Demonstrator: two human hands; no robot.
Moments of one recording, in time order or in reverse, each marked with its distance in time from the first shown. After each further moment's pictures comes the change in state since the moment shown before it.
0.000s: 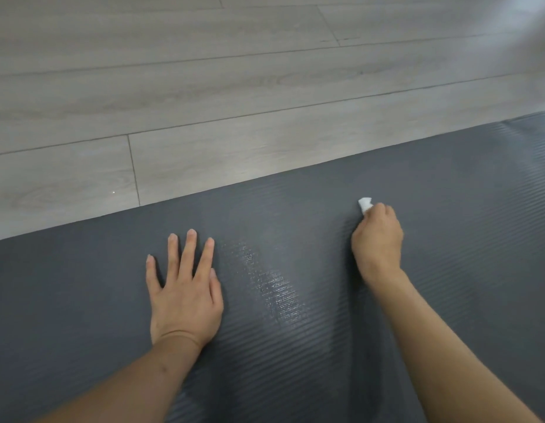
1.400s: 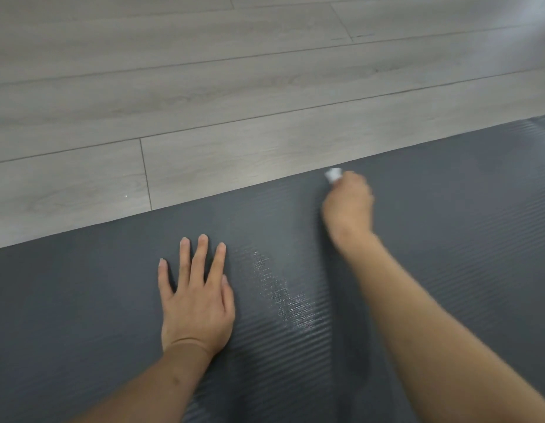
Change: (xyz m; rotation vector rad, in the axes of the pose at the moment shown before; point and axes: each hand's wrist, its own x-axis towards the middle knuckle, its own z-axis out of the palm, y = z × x) left_hand 0.001 -0.001 -0.002 0.005 -0.025 0.021; right_hand 0.027 -0.090 0.032 0.044 -0.109 -0.077
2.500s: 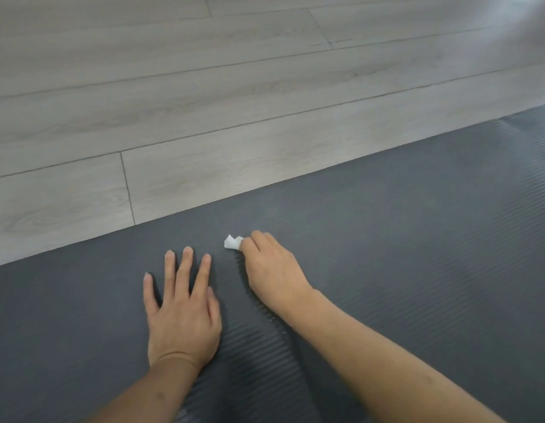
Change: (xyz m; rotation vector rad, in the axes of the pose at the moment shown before) left_hand 0.000 -0.001 -0.001 -0.006 -0.004 -0.009; right_hand -0.112 -0.030 0.014 0.030 -0.201 -0.721
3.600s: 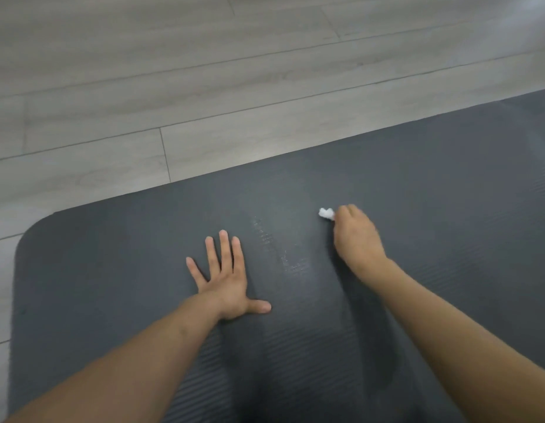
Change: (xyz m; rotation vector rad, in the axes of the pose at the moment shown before) left_hand -0.041 0.038 -0.060 -0.083 -0.872 -0.041; right_hand -0.090 0.094 -0.050 -0.089 0.051 0.330
